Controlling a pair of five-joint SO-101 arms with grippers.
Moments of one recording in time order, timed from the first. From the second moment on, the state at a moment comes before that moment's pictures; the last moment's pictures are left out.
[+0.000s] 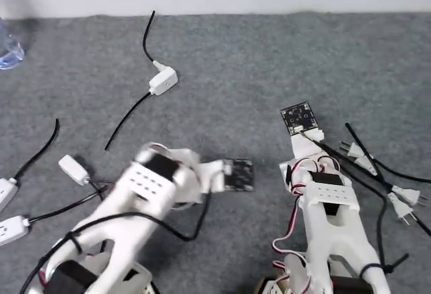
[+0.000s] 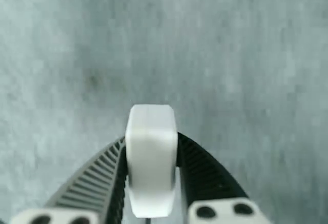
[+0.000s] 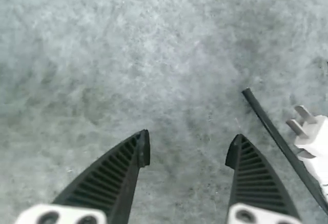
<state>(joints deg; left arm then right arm) 28.2 -20.5 49.5 59.2 -52.2 4.2 -27.3 66.5 27.3 22.2</state>
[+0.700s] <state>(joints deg) 37.7 -7.2 48.7 49.0 -39.2 4.4 -27.3 66.5 27.2 22.2</state>
